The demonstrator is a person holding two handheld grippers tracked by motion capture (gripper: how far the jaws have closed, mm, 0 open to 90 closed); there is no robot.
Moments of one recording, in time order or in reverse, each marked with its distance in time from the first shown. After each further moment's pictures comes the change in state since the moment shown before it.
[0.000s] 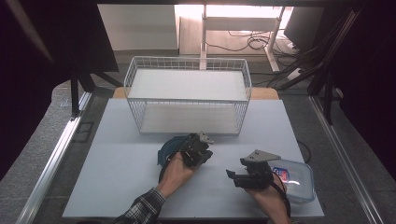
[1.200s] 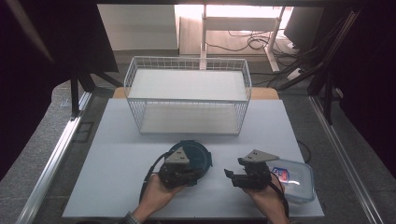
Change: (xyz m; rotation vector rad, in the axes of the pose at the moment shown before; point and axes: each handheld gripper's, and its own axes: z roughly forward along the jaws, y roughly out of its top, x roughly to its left) left arm -0.023 -0.058 -0.045 -0.192 -0.211 -0.002; right arm 0.006 0.003 0.000 -0.020 0.001 -0.004
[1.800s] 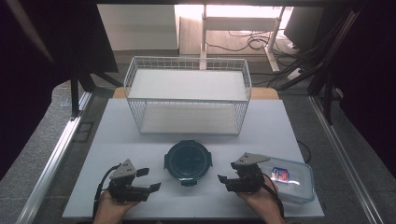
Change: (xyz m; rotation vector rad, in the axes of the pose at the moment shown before) left arm 0.033 -0.097 -0.104 -0.081 0.179 -0.110; right arm 0.013 -0.002 0.014 0.056 0.066 -0.031
